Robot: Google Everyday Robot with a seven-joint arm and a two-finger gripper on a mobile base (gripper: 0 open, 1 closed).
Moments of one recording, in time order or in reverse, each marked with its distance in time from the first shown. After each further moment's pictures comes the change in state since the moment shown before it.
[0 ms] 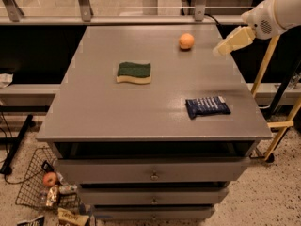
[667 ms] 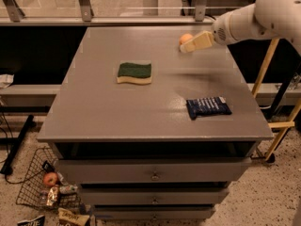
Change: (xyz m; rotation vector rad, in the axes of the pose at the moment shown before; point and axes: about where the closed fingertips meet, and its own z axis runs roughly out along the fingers) arm -0.030 -0.010 0.089 0.090 -0.113 0.172
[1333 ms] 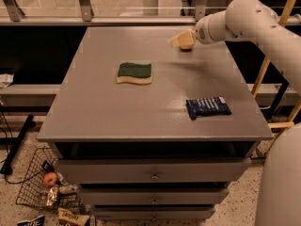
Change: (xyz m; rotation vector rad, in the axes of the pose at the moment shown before) arm -0.017 -0.013 0.066 0.090 -0.041 0.103
